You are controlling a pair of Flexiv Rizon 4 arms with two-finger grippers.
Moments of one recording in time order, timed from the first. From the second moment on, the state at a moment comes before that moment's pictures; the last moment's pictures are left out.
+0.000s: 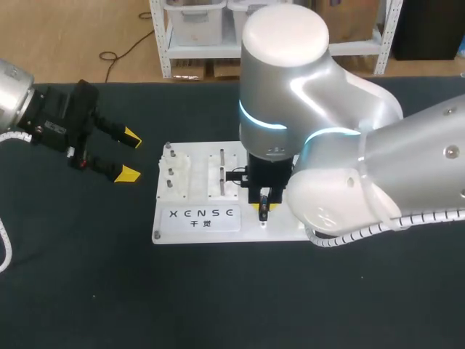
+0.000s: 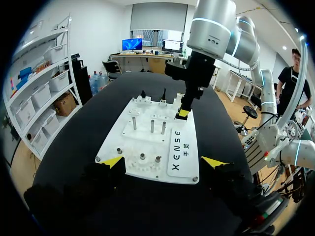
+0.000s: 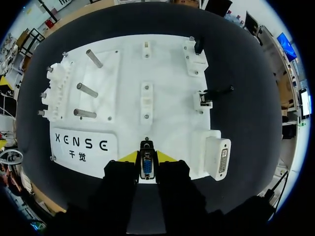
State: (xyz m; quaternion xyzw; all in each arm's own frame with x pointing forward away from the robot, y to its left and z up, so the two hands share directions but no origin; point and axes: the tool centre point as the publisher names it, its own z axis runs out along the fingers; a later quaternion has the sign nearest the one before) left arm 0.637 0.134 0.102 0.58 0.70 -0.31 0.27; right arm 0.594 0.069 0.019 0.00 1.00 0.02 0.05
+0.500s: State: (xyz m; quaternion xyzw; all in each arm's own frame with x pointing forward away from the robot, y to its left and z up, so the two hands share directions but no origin) left arm 0.637 0.134 0.102 0.58 0.70 -0.31 0.27; right arm 0.602 0.054 0.059 0.01 1.00 0.04 0.08
